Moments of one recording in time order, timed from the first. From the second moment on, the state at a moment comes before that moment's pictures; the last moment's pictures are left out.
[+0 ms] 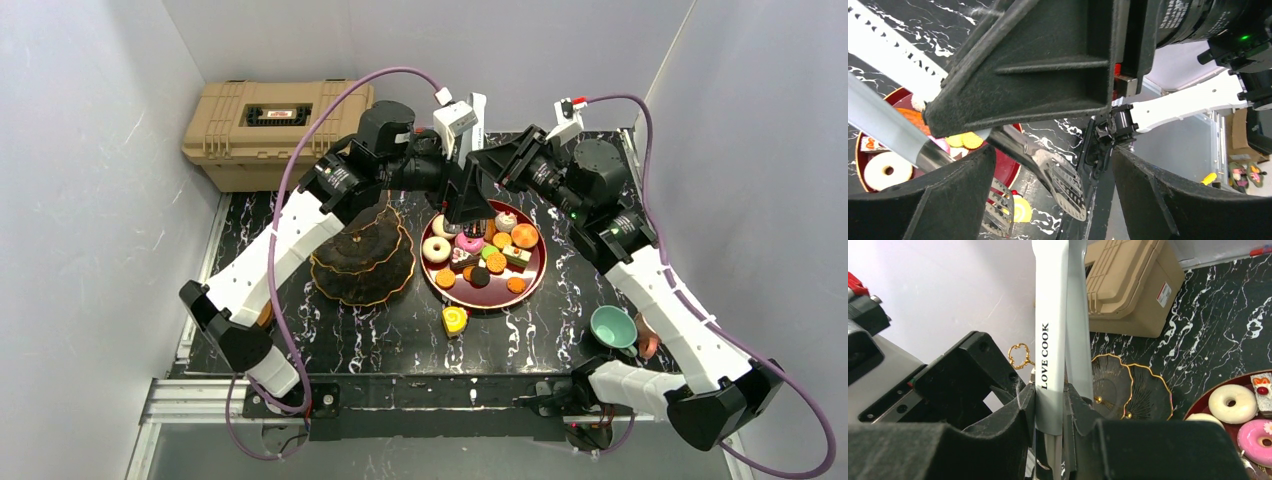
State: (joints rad) left arm -0.77 1.59 1.86 -0.66 0.60 -0.20; right arm 0.54 1.12 1.24 -0.12 -0.22 0.86
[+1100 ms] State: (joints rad) left arm -0.62 1.24 1.56 -0.75 0.86 -0.20; right arm 0.49 1.21 1.37 -0.30 -0.94 0.54
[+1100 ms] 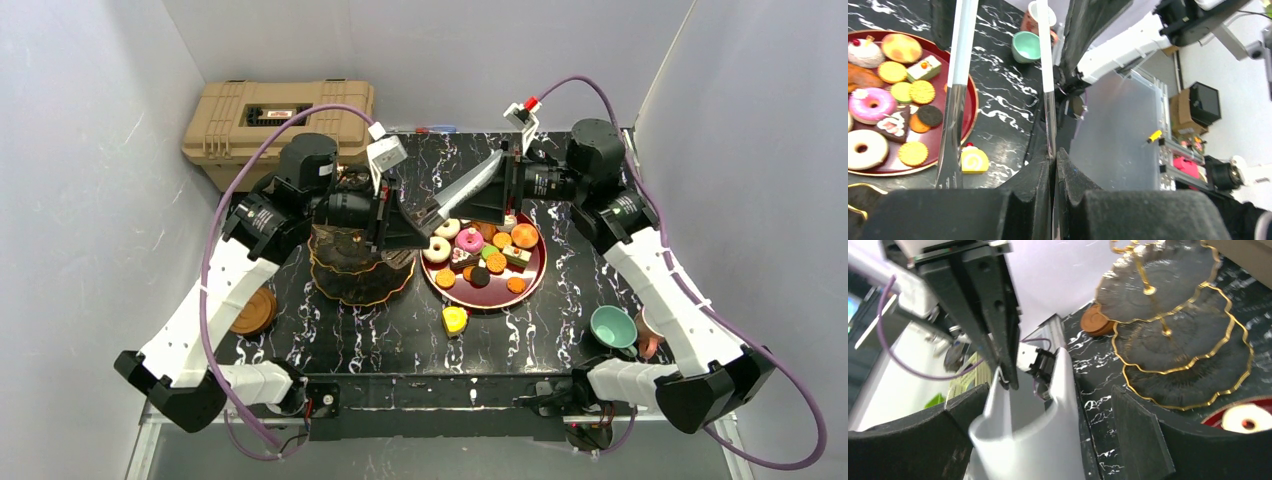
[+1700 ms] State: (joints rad) left arm -0.58 1.20 1.46 -0.43 0.95 -0.51; right arm 0.51 1.03 1.08 0.38 -0.84 0.76
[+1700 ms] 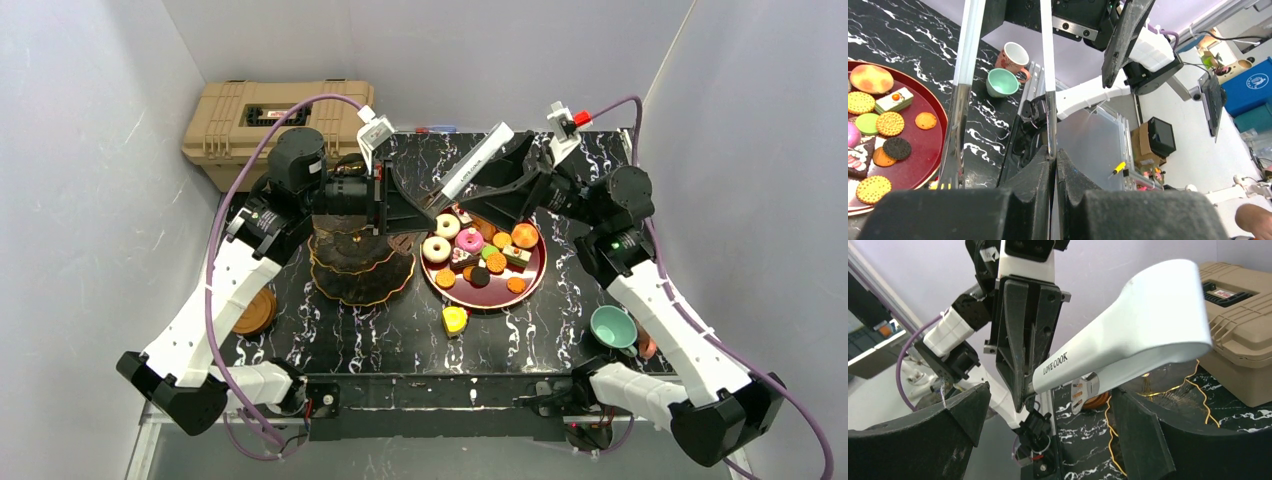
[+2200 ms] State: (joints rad) left arm -0.57 1.21 1.46 -0.43 0.92 -0.44; right arm 0.51 1.21 1.13 0.55 -0.86 0.98
